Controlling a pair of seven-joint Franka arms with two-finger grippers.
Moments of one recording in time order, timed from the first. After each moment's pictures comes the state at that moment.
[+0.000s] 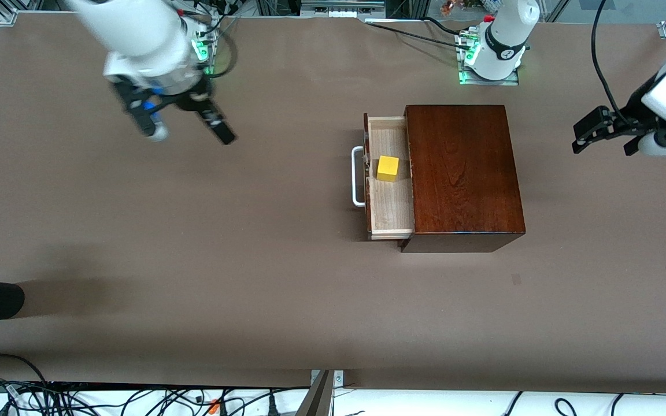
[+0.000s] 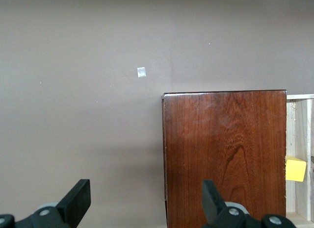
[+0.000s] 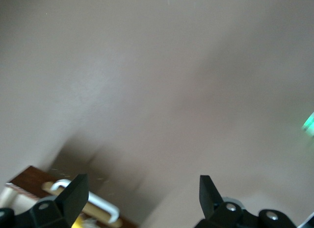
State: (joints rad) left arm -0.06 -0.06 0.00 -1.68 -0.02 1.67 -0.06; right arm 0.67 0.12 -0.10 -1.57 0.10 1.70 1.57
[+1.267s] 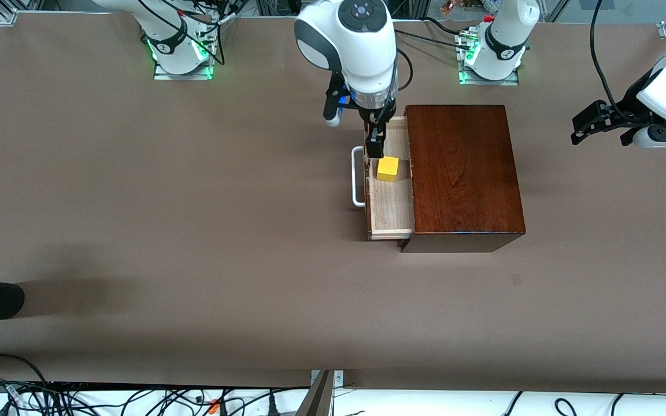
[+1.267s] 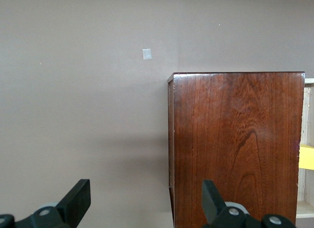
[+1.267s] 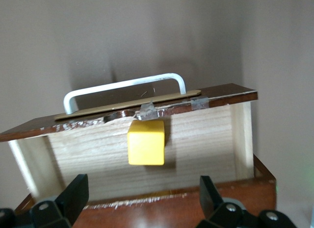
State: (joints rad) left arm -0.07 -0.08 0.03 -1.73 -0.02 1.65 -0.06; right arm 0.96 0.67 -0.04 -1.12 0.10 1.97 2.63
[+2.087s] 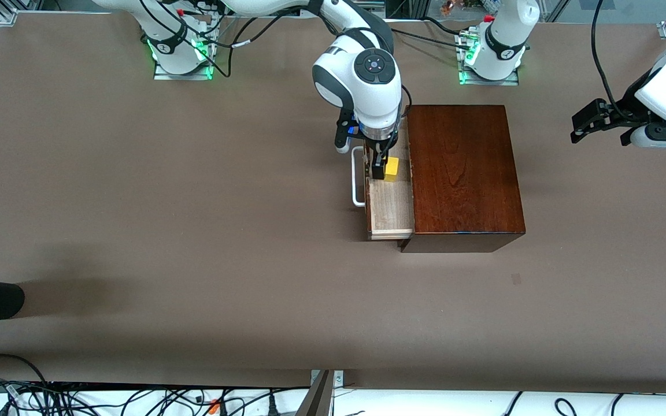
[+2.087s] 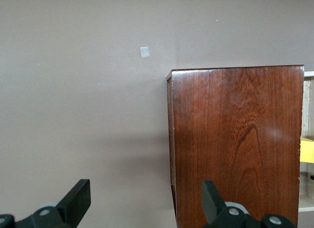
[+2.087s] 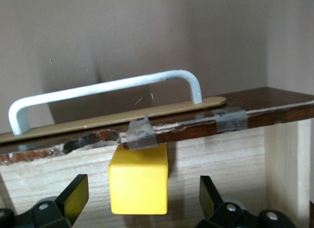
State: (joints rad) left arm -0.07 -0.08 0.03 -1.73 -0.02 1.64 -0.03; right arm 0.97 0.81 -0.04 -1.12 0.10 2.09 2.63
